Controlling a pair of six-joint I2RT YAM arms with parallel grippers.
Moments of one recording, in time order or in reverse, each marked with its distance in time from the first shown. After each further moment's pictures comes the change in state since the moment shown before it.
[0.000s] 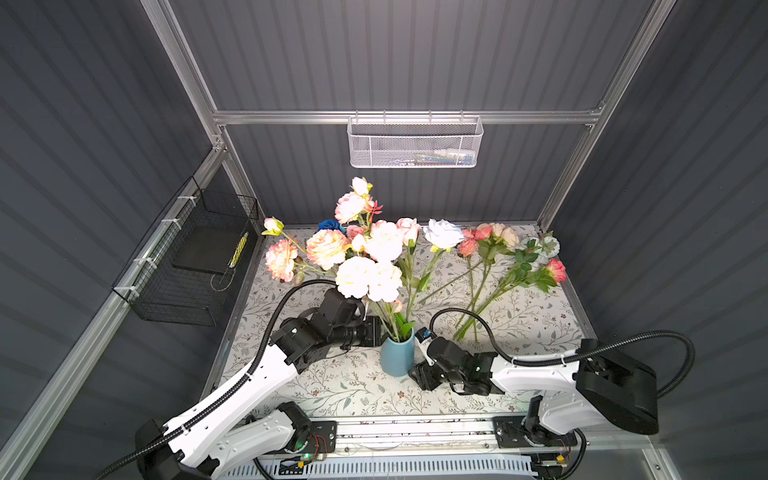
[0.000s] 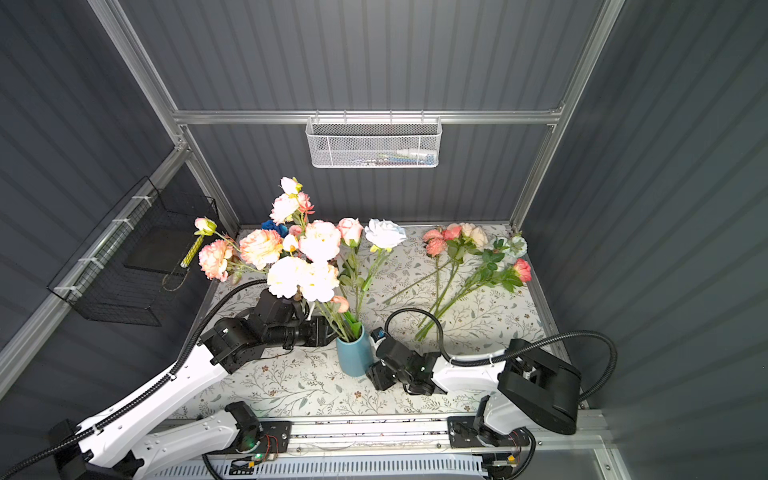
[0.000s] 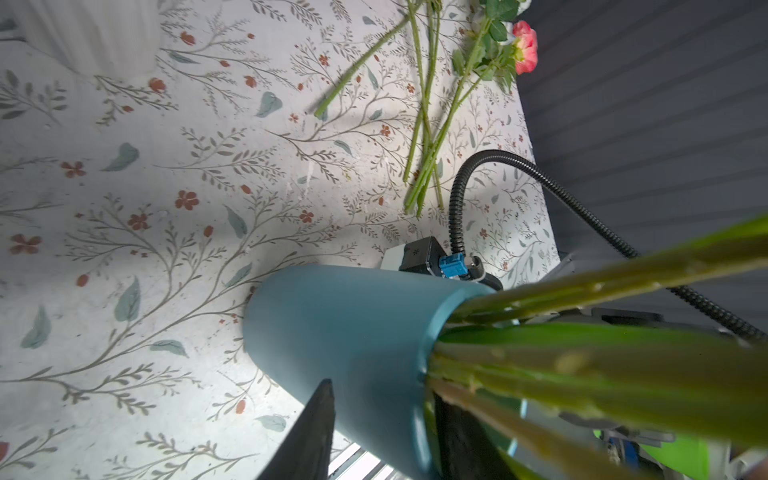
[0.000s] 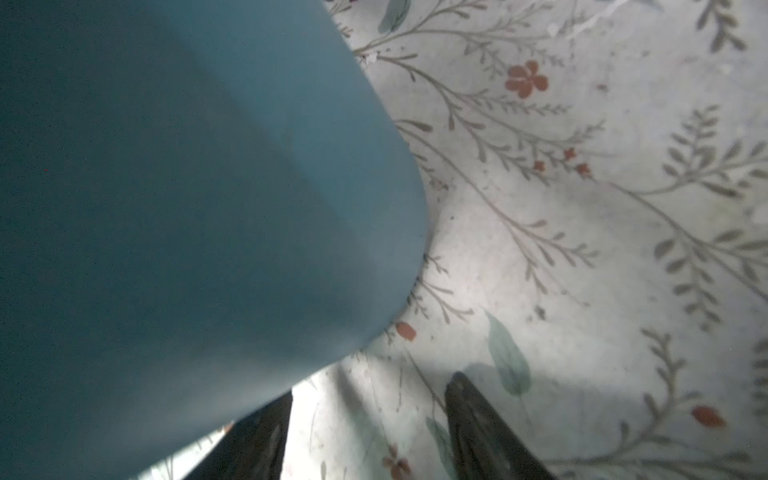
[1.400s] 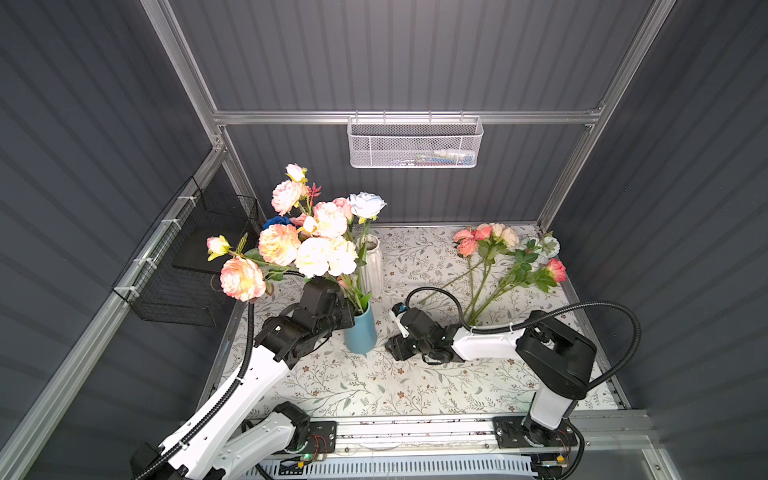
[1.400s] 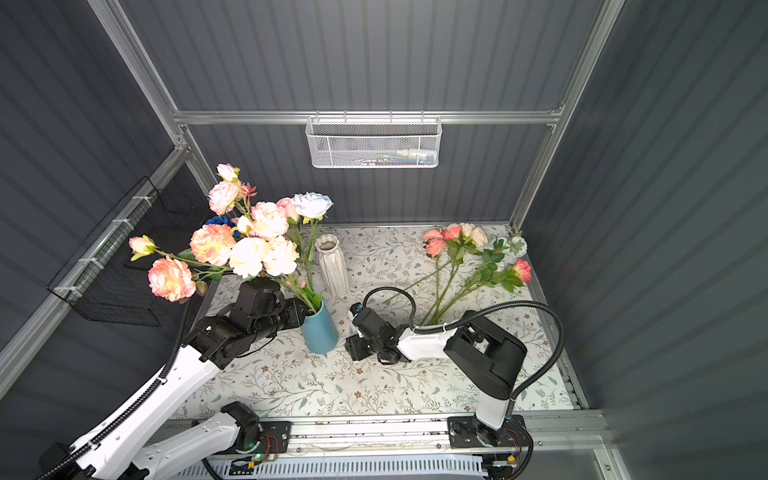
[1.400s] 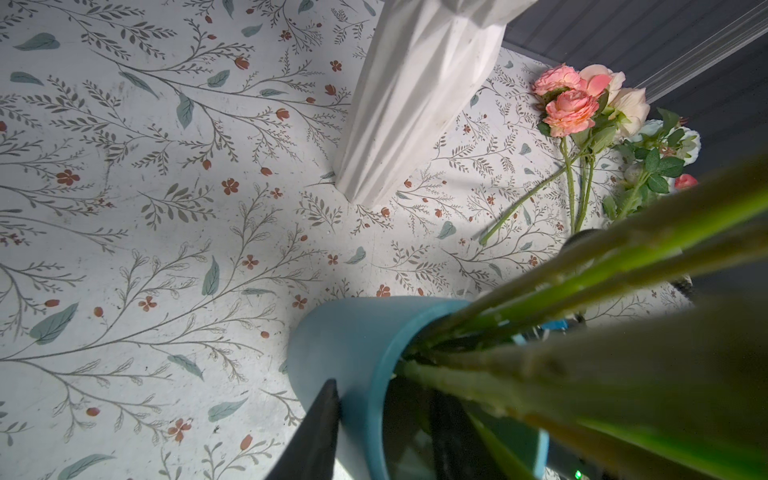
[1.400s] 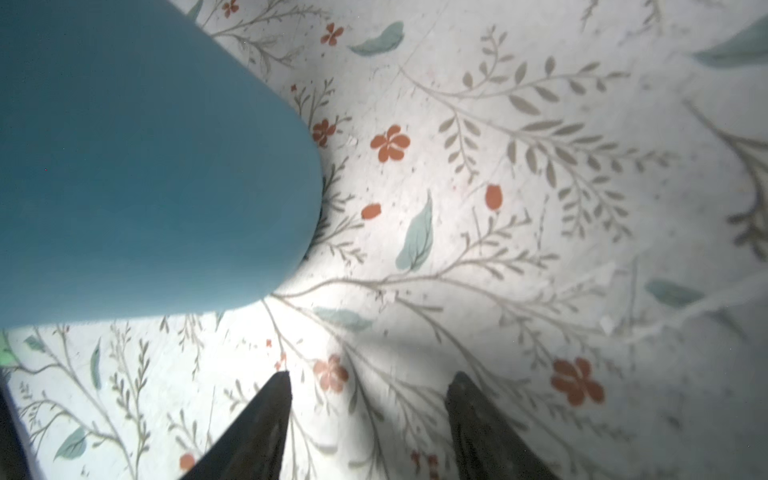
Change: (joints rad) left arm 0.193 -0.034 0.000 -0.032 -0.322 0.068; right arm -0.087 0.293 0.306 0.007 -0.058 -0.055
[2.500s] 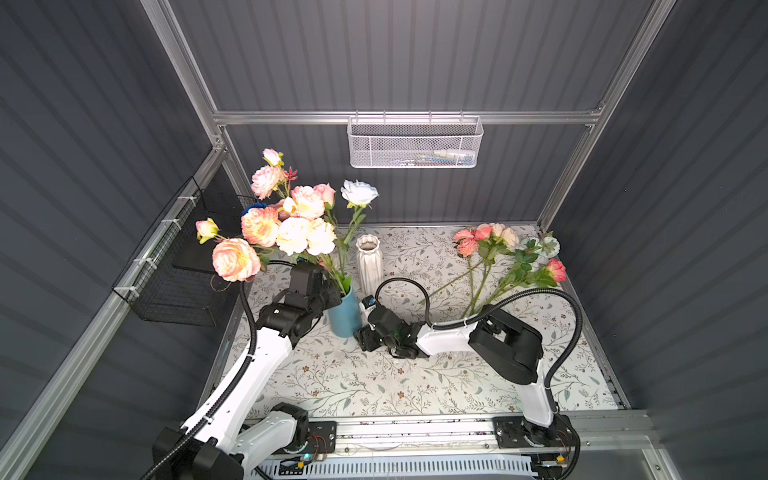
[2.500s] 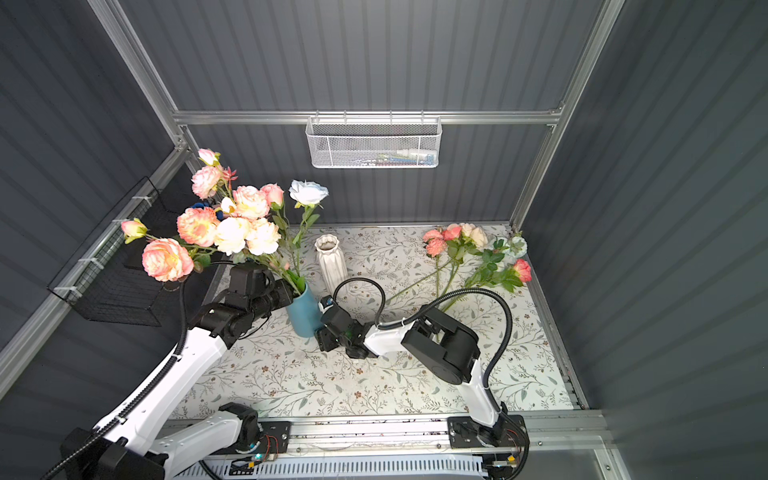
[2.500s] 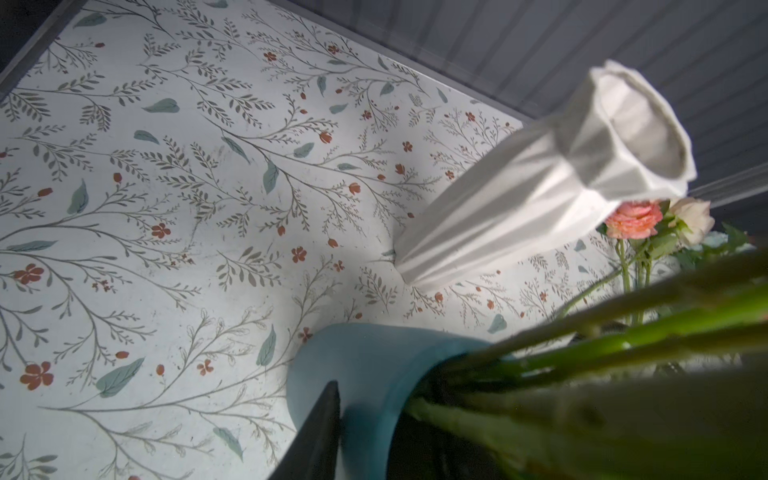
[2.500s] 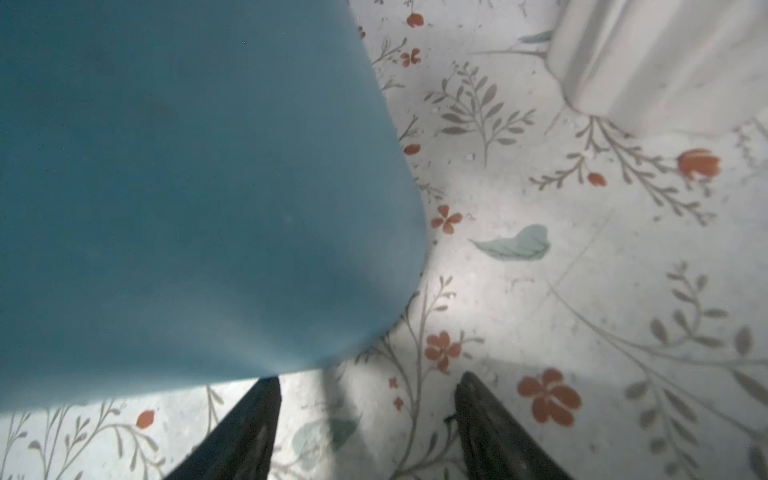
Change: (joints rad) left arm 0.254 0.129 0.001 0.185 0.011 0.042; right arm 0.058 0.351 0.379 0.116 0.143 -0.008
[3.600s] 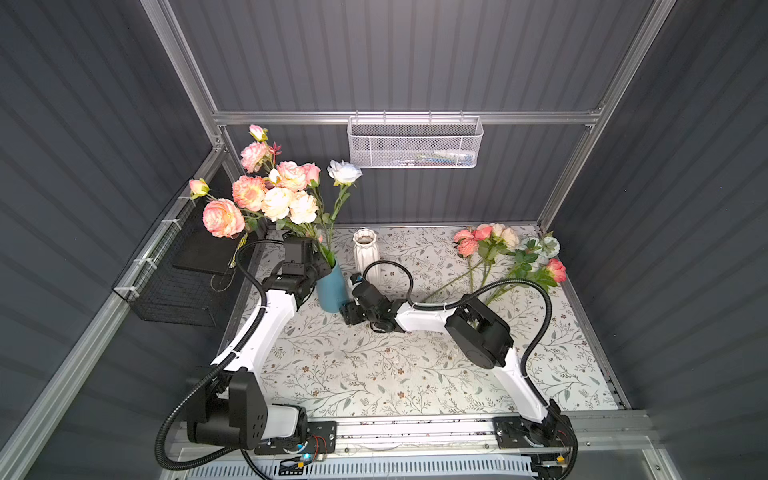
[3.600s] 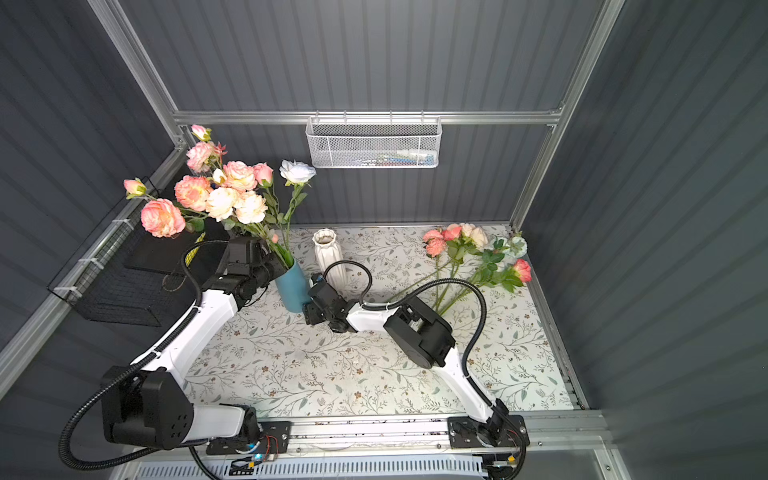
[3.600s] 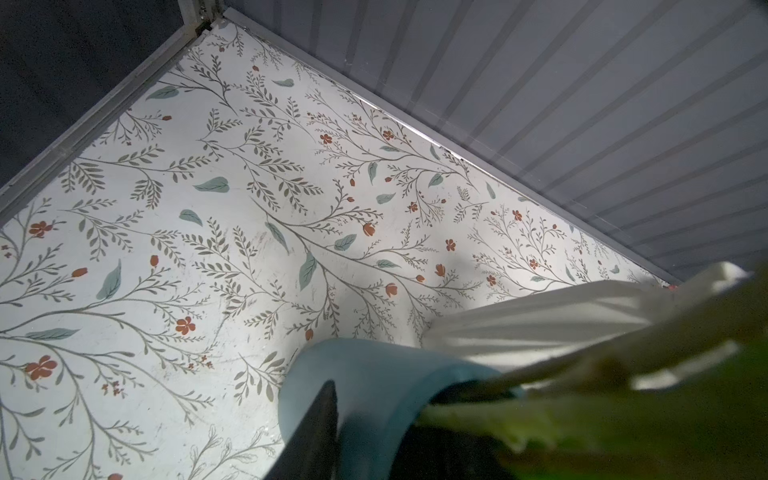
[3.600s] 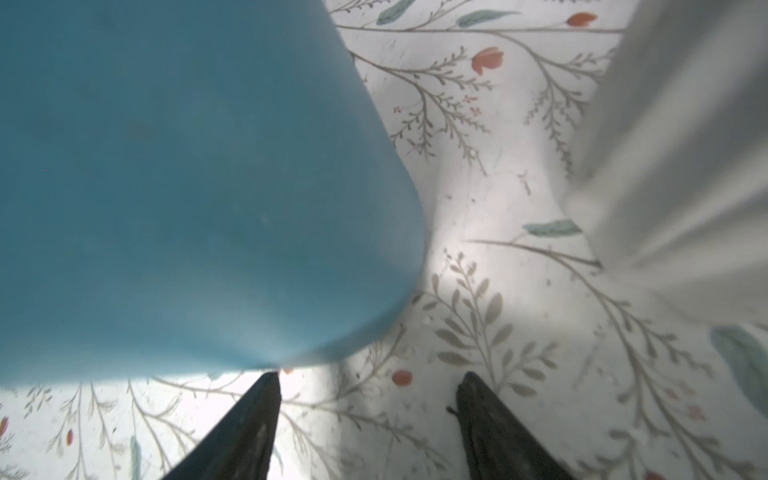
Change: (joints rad) left arm 0.159 0.288 0.162 0.152 -0.015 -0.003; right arm -0.074 0.219 0.367 -0.114 -0.034 0.045
